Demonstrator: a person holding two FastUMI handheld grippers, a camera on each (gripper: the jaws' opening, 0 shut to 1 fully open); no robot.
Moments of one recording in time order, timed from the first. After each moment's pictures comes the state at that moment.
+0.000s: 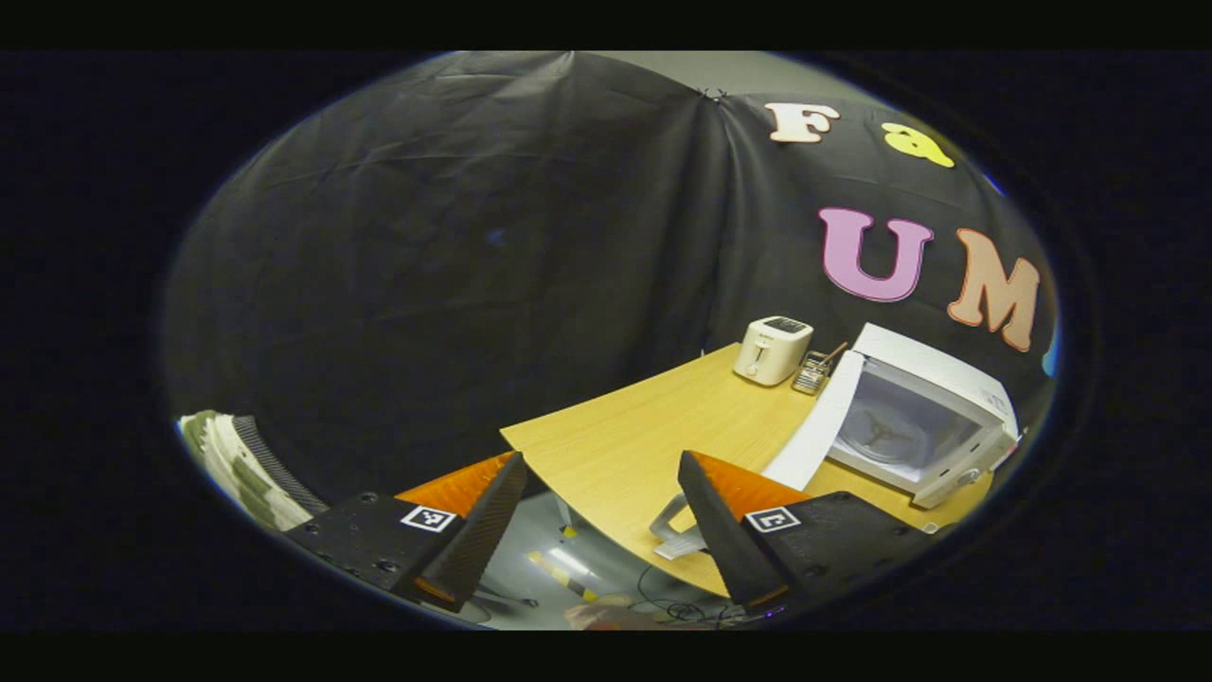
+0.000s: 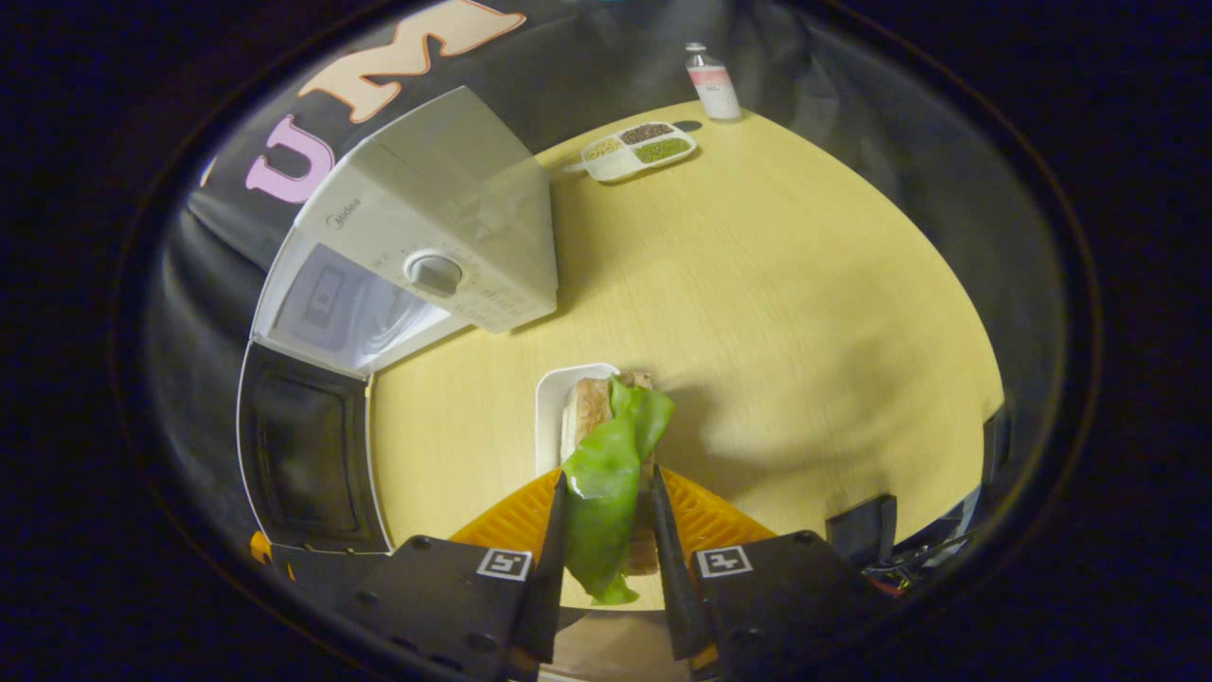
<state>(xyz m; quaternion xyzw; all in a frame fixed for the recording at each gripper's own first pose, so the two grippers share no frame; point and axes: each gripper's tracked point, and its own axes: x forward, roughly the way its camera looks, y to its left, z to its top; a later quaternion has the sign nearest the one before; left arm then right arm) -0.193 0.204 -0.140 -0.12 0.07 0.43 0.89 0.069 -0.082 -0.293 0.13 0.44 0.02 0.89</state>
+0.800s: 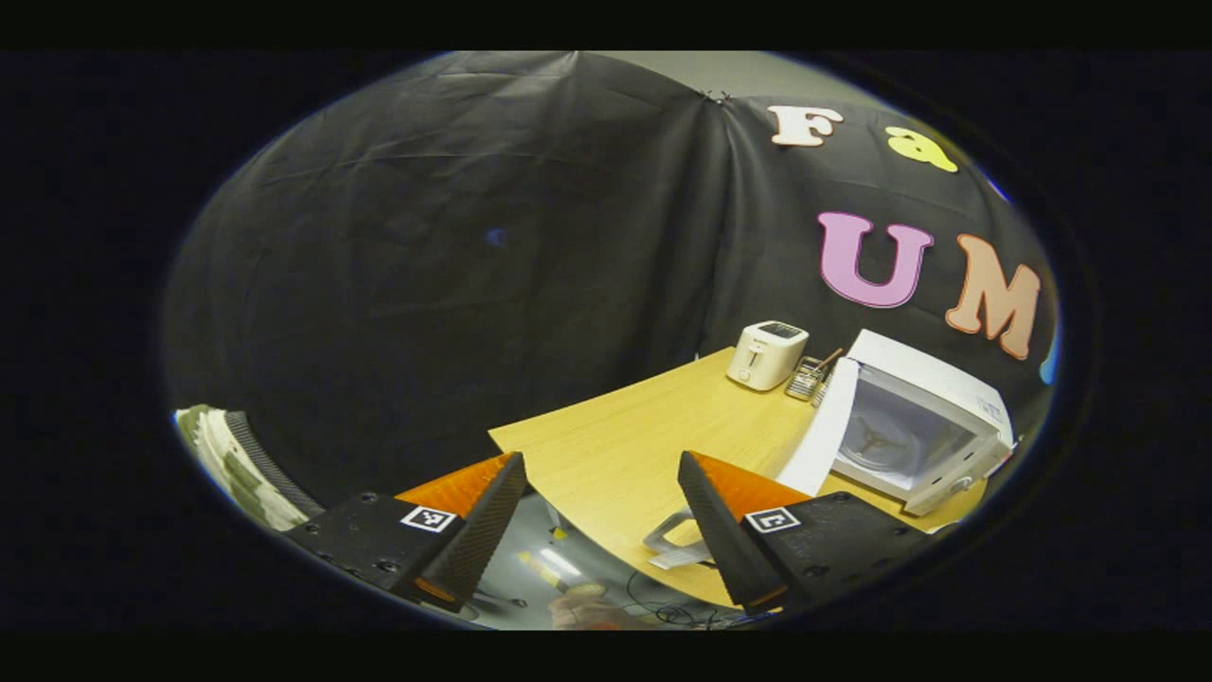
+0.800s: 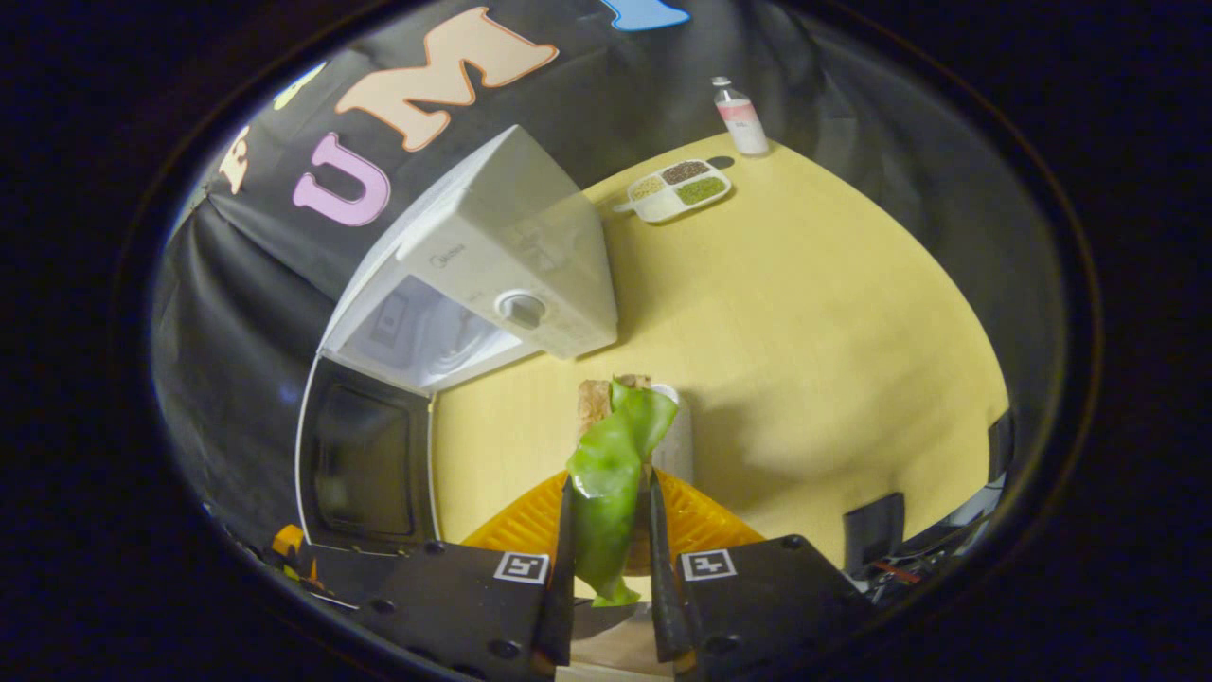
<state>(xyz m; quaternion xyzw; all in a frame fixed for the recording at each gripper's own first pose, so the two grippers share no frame) -0.174 0.208 -0.141 -0.13 0.06 0.42 0.90 0.050 -0.044 -0.240 0.18 0.38 0.08 0.90</state>
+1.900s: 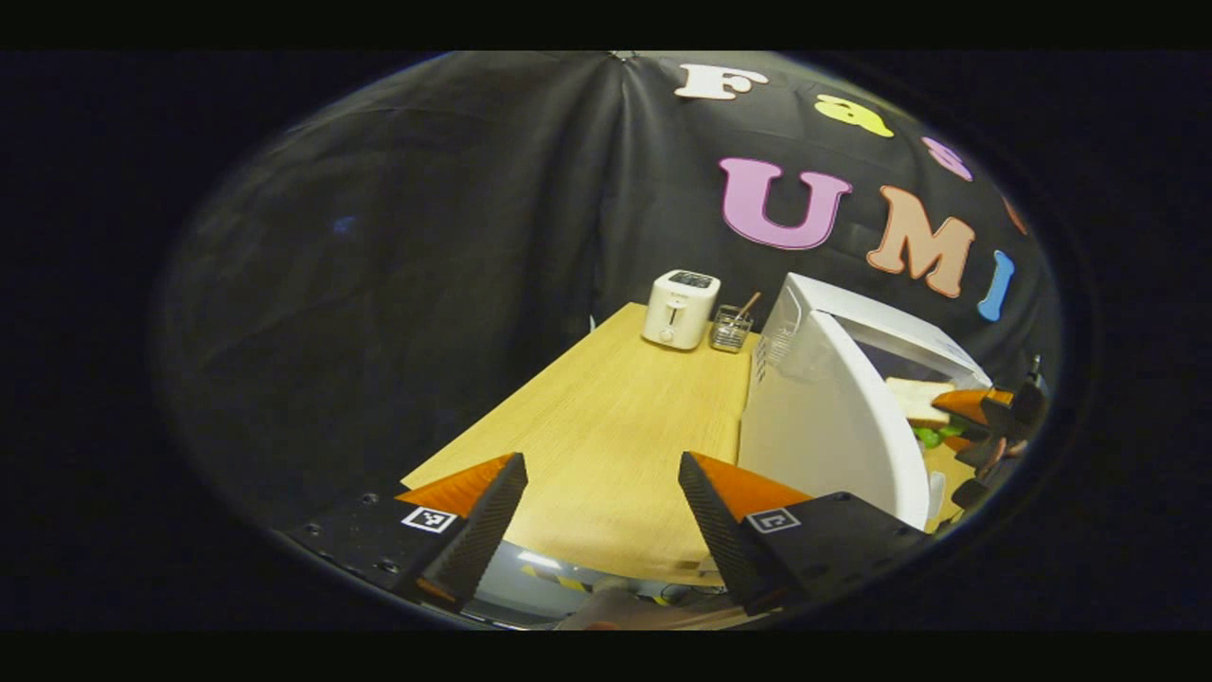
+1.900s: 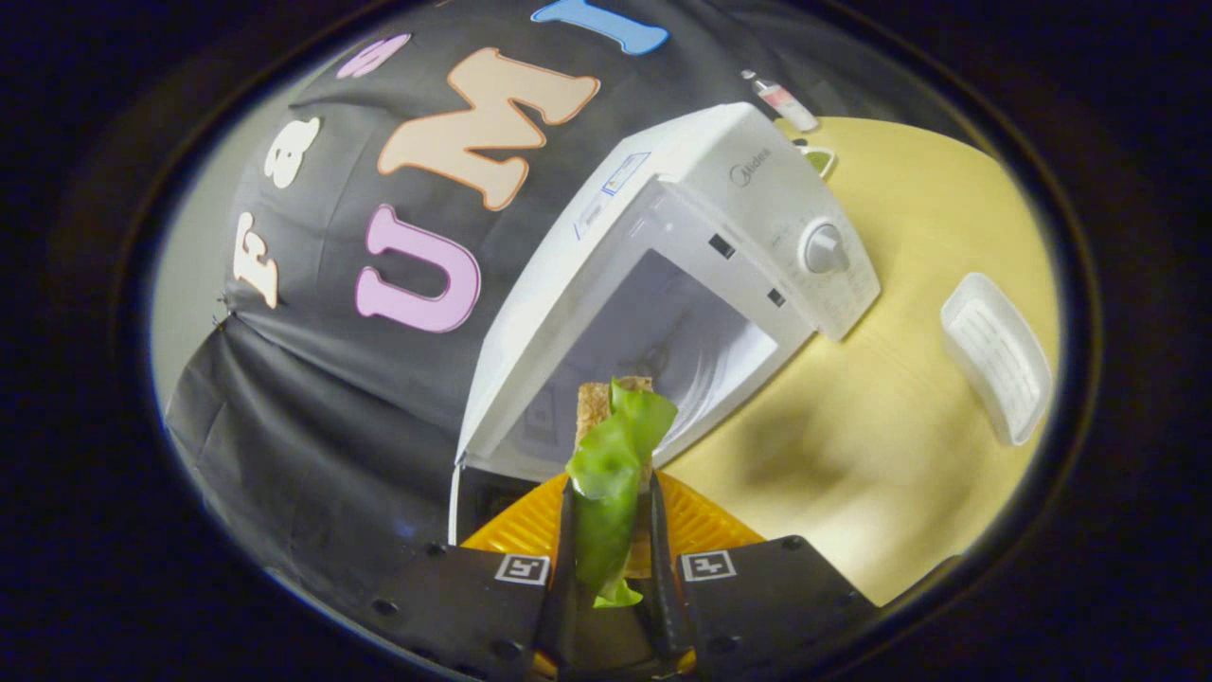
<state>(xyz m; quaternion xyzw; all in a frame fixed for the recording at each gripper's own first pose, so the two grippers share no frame) -0.092 0.280 -0.172 -0.09 0.15 0.20 0.96 0.129 0.213 -0.204 0.40 0.21 0.09 0.89</state>
